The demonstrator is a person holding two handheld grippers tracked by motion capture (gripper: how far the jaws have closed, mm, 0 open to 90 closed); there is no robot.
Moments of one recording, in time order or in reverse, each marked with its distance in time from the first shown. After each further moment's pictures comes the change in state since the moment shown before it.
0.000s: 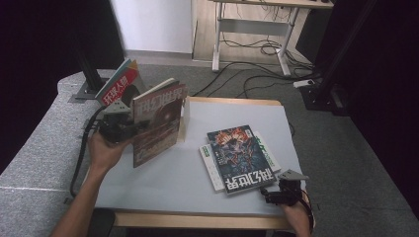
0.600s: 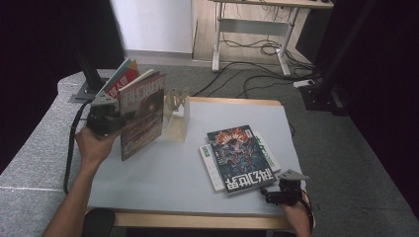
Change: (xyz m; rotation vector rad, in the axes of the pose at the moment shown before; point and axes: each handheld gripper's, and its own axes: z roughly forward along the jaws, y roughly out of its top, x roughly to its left) left arm 0.029 0.001 -0.009 -0.004 0.135 -0.062; right arm -0.001 0.000 0.000 -0.005 0.005 0.000
